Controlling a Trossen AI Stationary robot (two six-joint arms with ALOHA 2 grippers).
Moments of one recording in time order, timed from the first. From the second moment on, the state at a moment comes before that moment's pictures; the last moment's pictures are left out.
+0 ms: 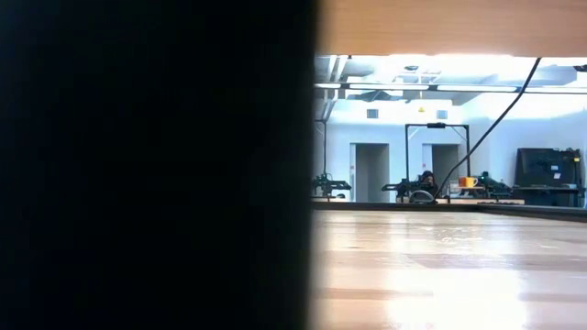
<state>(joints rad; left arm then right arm) 0.11 0.06 0.01 0.09 -0.49 0.22 0.73 1.52 1.57 -1.29 0.03 0.86</state>
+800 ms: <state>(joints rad) 0.11 0.06 0.01 0.09 -0.49 0.22 0.73 1.52 1.57 -1.30 0.03 0.86</state>
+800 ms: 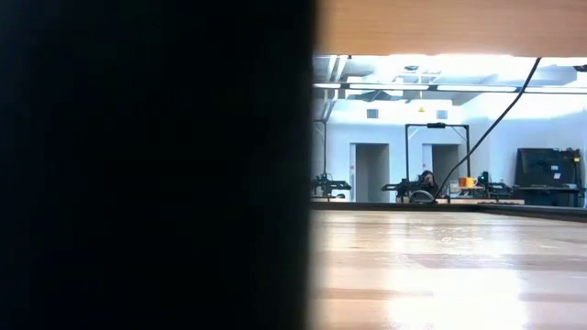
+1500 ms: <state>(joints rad) 0.11 0.06 0.01 0.09 -0.49 0.22 0.66 1.52 1.79 -1.53 0.08 0.77</state>
